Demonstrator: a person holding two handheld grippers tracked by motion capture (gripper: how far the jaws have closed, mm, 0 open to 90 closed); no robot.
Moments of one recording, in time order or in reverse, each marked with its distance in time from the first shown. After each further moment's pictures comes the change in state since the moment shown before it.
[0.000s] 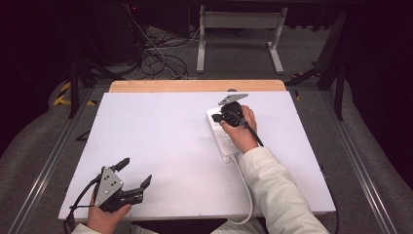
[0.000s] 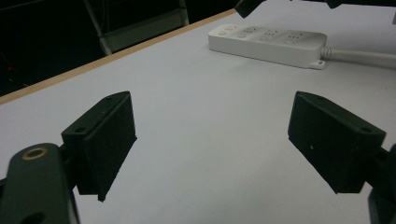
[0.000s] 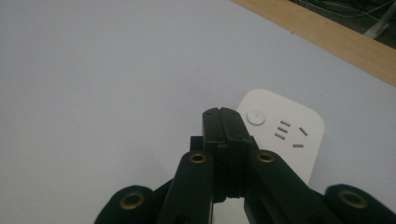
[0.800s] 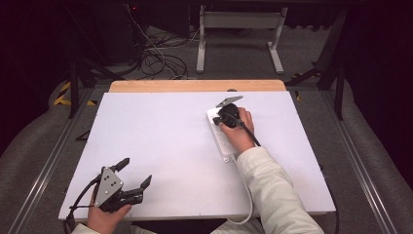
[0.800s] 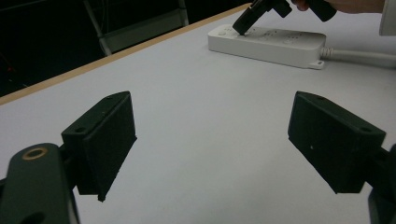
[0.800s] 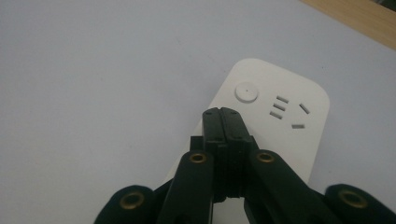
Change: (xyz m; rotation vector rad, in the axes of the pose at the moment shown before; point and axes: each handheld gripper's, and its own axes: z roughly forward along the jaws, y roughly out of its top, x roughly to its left) left arm 0.000 0.000 0.000 -0.002 0.001 0.003; right arm -0.006 -0.010 0.022 0.082 -0.038 0.002
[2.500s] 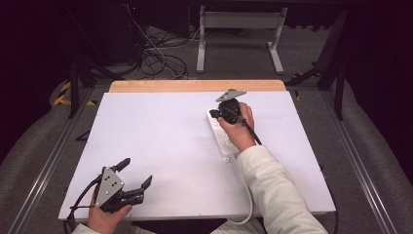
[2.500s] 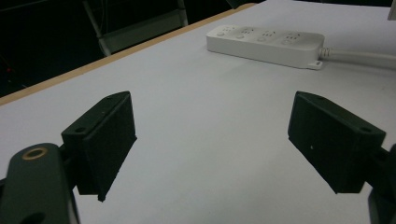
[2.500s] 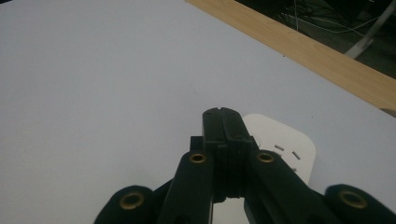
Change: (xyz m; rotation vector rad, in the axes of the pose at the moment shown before) left arm -0.001 0.001 0.000 0.001 -0.004 0.001; right arm 0.011 0.022 -0.029 -0.132 0.010 -0.023
